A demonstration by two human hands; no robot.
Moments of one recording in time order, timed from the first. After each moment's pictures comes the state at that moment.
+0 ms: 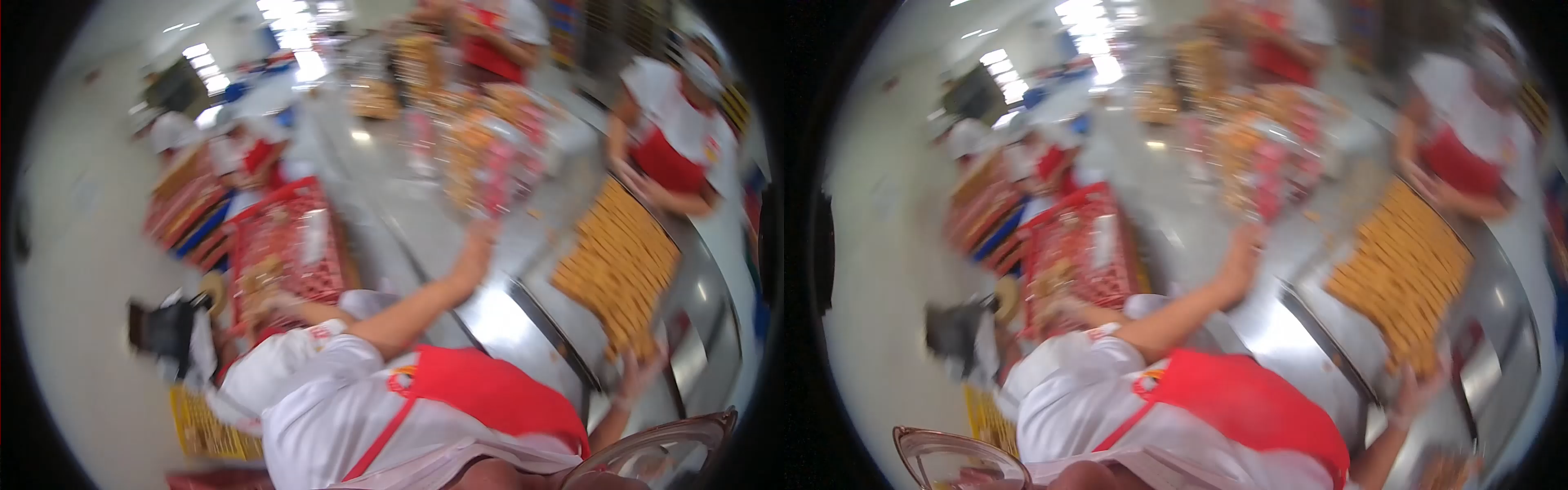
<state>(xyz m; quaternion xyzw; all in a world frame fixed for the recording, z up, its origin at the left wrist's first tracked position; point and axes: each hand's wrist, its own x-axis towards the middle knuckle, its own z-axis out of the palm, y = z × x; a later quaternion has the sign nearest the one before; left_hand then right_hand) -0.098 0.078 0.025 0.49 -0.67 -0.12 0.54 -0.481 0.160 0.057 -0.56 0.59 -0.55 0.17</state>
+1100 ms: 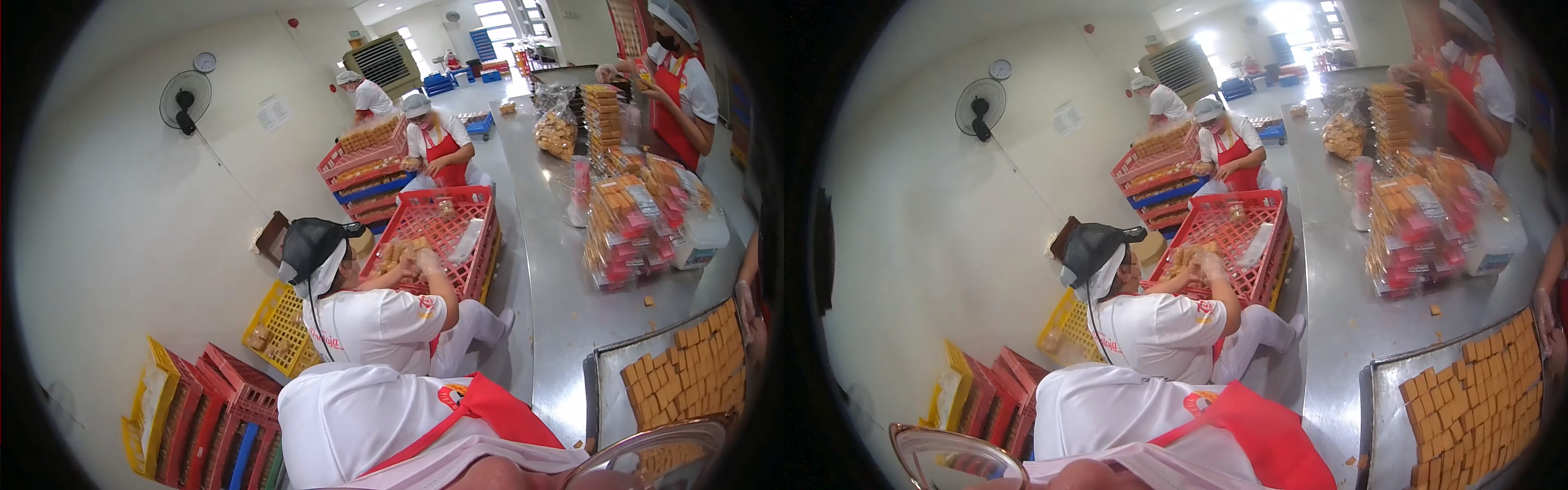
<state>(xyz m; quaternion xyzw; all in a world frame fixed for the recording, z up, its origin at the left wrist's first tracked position) -0.004 0.258 -0.014 0.78 -0.55 -0.32 0.04 -0.401 0.108 0.027 -0.49 0.42 -0.59 0.48</state>
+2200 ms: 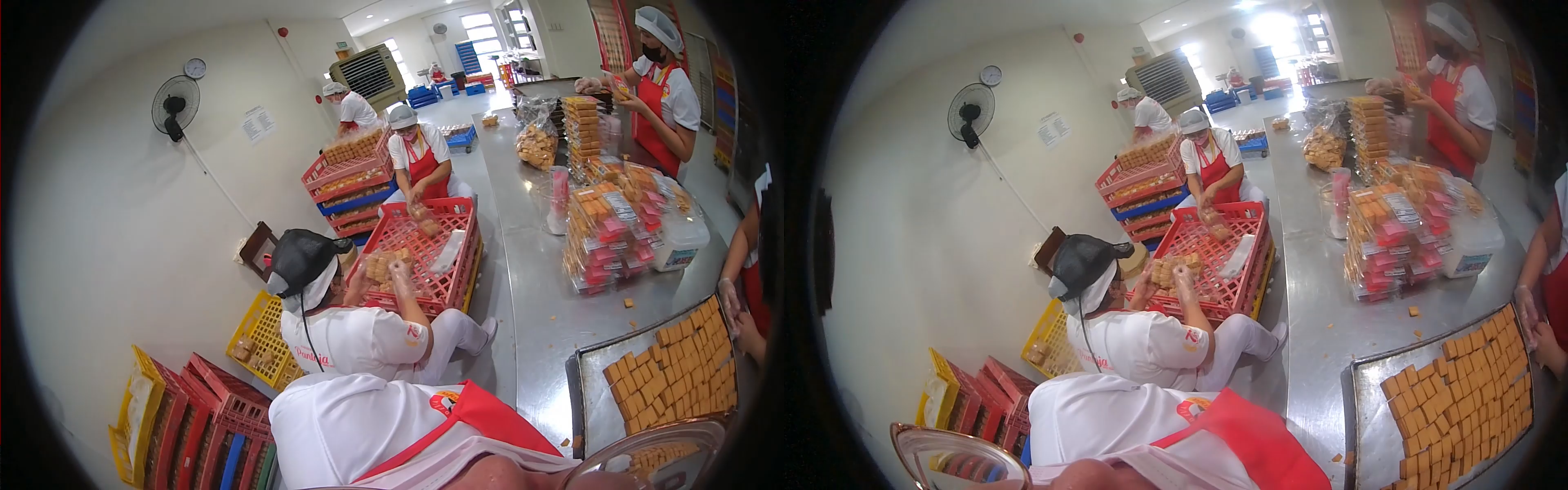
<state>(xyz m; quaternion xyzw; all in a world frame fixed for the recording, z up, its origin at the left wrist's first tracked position) -0.013 0.271 -0.009 0.78 -0.53 -0.33 0.00 -0.431 0.115 0.024 -0.48 0.44 -0.60 0.46</state>
